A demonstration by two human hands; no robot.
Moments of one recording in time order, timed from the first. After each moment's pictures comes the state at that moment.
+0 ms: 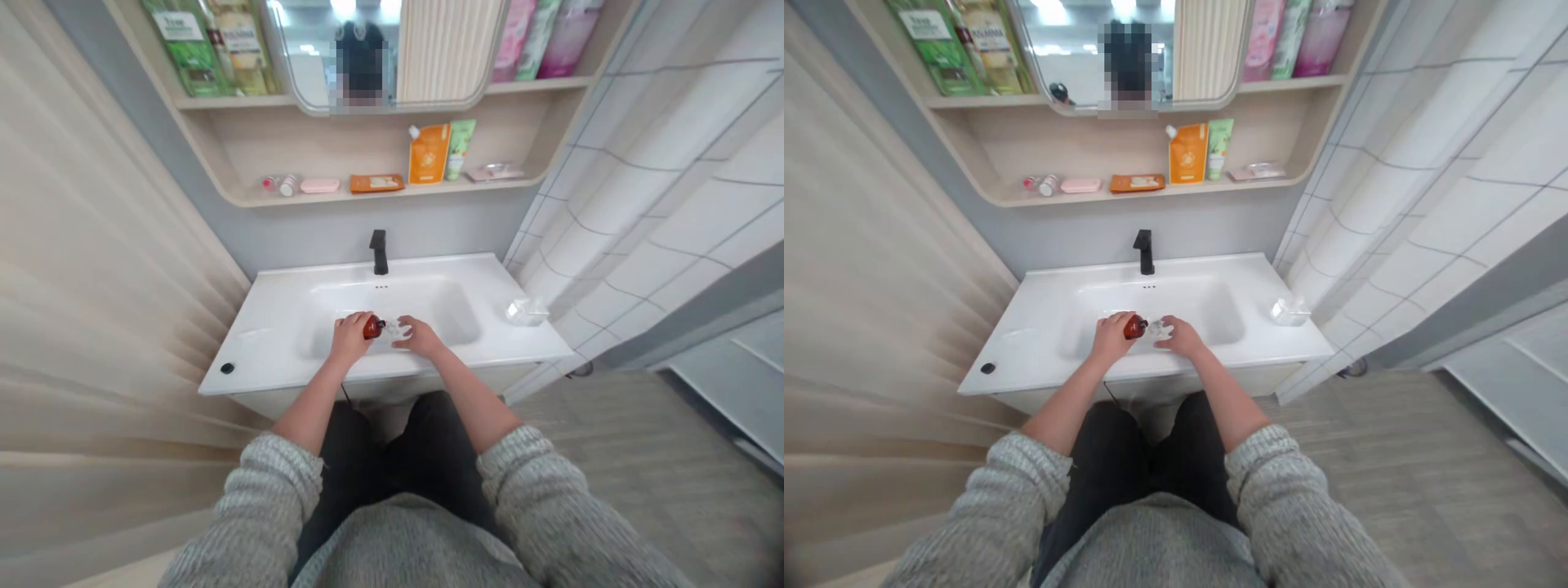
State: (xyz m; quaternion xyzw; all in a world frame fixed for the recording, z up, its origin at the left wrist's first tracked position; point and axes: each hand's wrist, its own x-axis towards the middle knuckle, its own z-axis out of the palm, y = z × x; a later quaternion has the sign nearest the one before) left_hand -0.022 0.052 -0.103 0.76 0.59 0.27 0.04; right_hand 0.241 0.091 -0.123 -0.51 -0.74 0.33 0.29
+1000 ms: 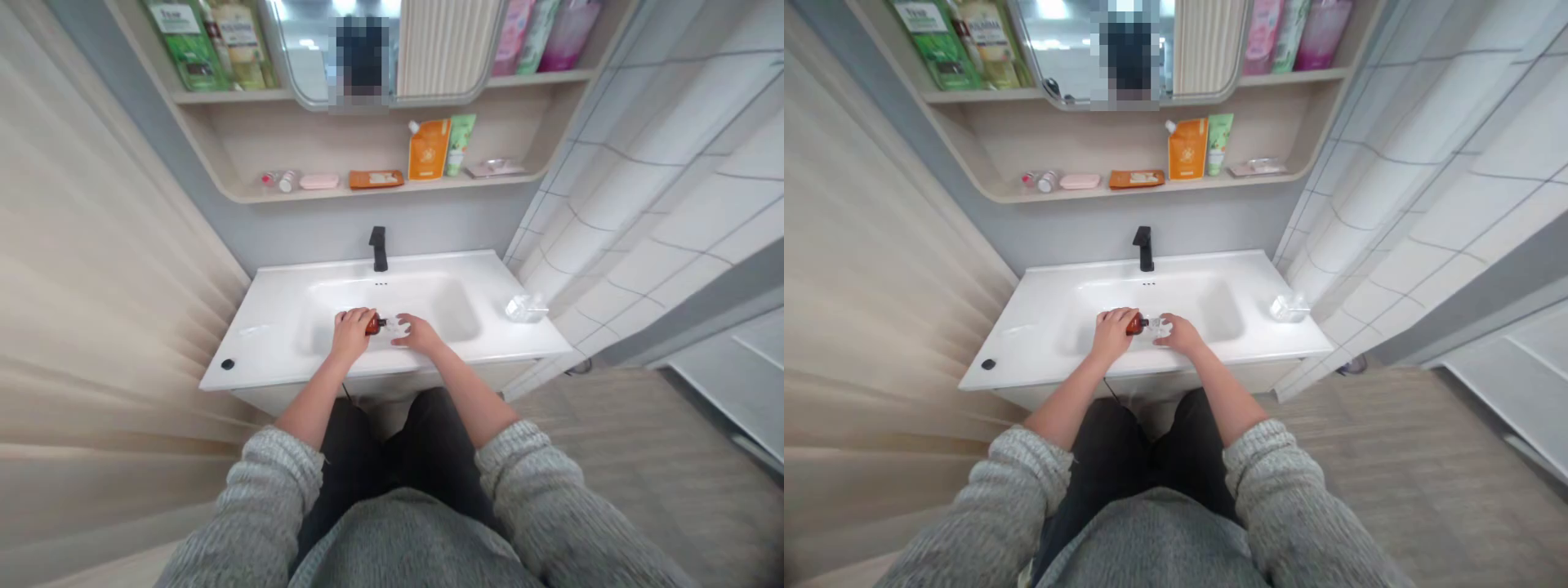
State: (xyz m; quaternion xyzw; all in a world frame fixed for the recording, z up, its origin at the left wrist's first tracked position) left_hand -0.016 0.043 -0.092 0.78 0.57 0.25 0.02; right_hand 0.240 0.093 -0.125 -0.53 -0.75 0.31 0.26
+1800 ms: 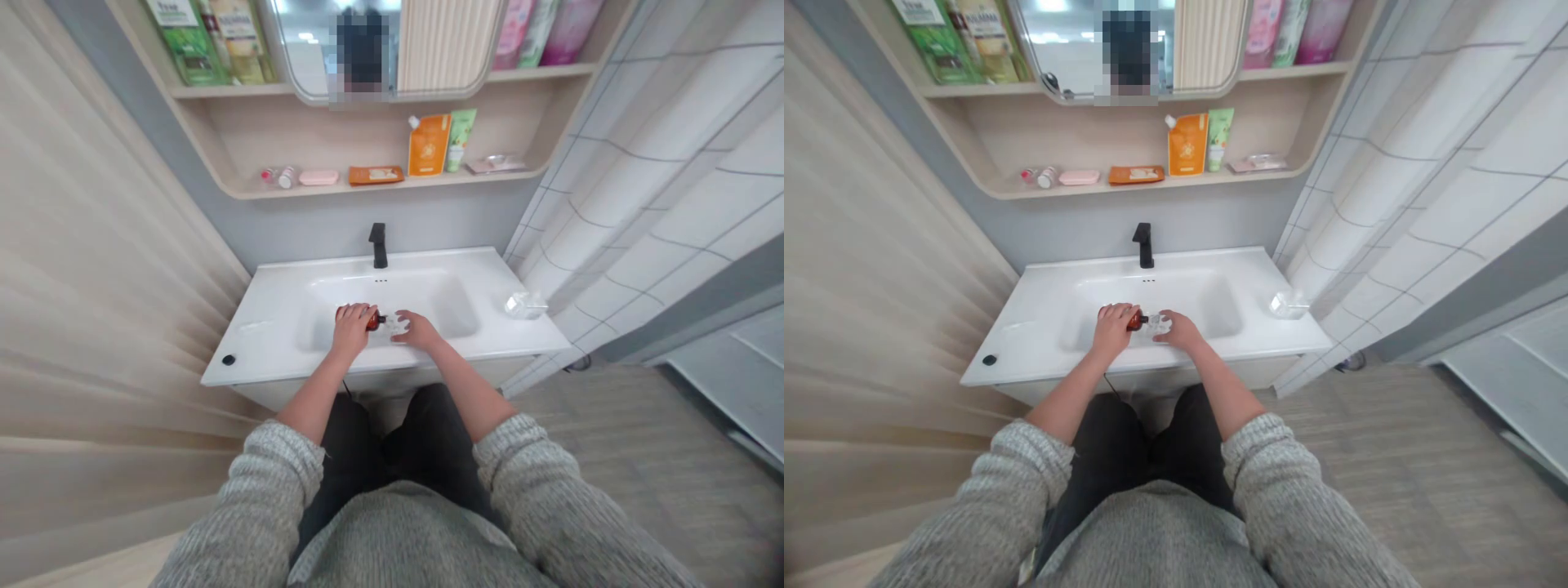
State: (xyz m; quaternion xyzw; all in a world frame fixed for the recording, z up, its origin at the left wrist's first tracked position) left_hand -0.014 0.039 -0.087 0.79 0.56 0.23 -0.03; right_hand 0.239 0.092 -0.124 -0.53 -0.76 0.30 0.26
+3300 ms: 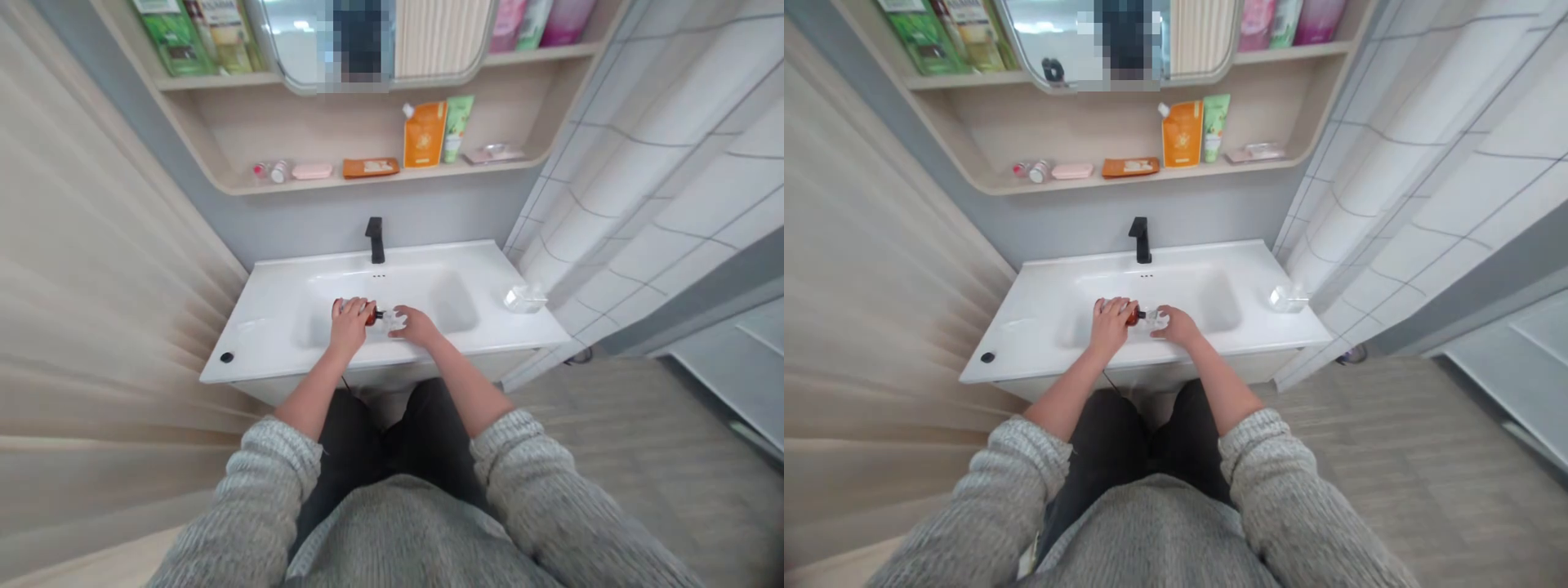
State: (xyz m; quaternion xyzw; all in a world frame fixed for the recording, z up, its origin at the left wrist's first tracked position) left_hand -0.011 0.036 -0.088 0.80 0.56 0.21 -0.07; right_hand 0.237 0.089 -0.120 -0.53 -0.75 0.30 0.26
